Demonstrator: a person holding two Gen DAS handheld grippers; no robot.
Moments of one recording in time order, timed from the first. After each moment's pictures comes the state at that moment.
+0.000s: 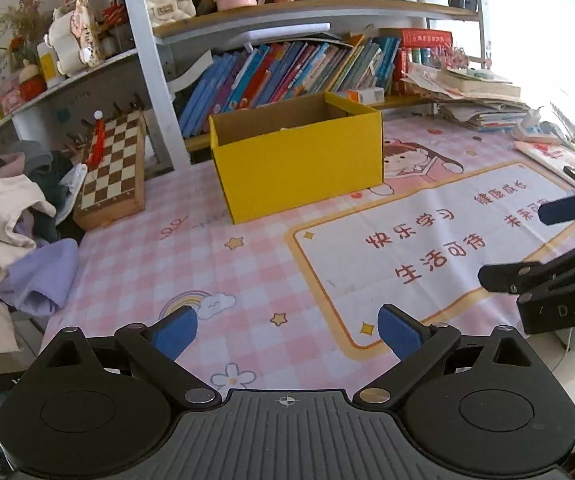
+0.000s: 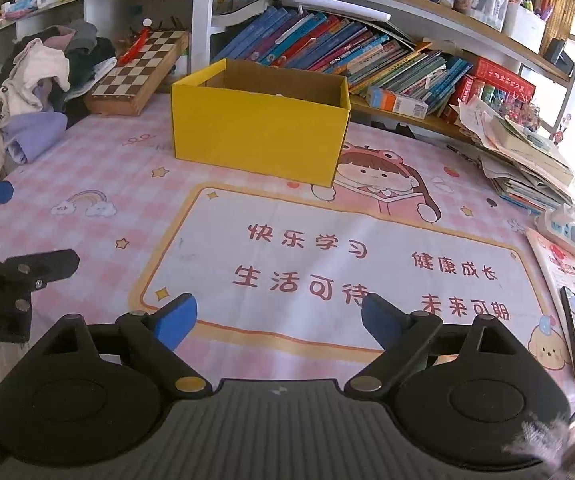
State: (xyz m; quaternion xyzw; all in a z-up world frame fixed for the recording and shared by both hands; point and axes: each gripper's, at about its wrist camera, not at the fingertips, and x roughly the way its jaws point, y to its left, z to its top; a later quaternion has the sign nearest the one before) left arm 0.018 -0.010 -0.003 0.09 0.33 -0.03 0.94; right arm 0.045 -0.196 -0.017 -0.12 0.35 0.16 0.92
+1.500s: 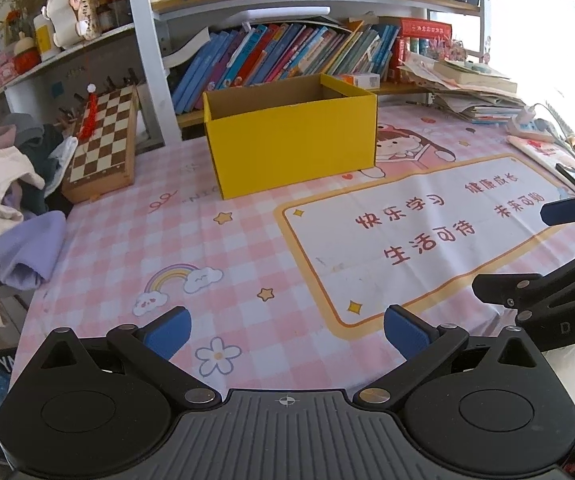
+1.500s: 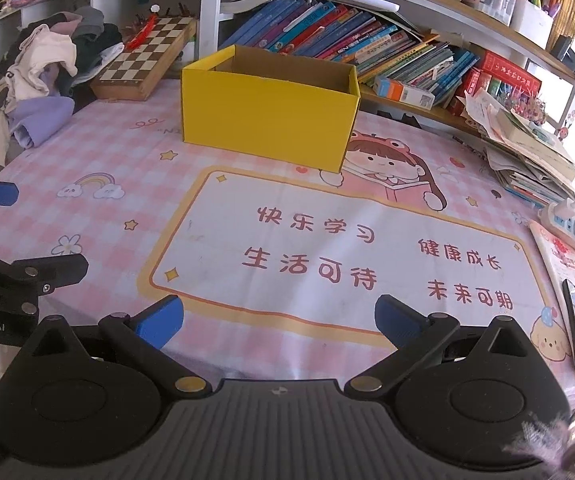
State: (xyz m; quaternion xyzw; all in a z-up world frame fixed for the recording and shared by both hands) left arm 0.017 -0.007 -0.008 0.07 0.36 -0.04 0.93; right arm 0.038 -0.192 -0.020 -0.13 0.36 0.16 0.91
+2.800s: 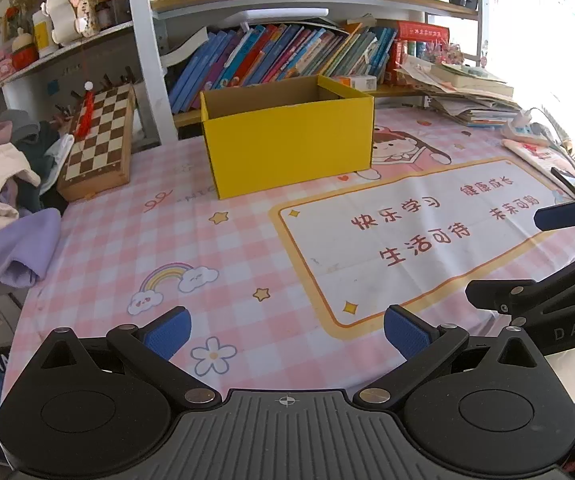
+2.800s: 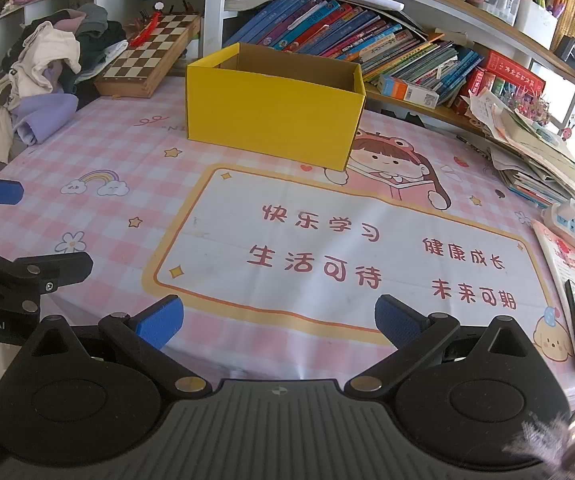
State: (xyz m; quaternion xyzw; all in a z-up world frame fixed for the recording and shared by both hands) left arm 0.017 -0.004 -0.009 0.06 0.36 -0.05 0.93; right arm 0.038 -0.189 -0.020 -0.13 0.37 0.17 0.91
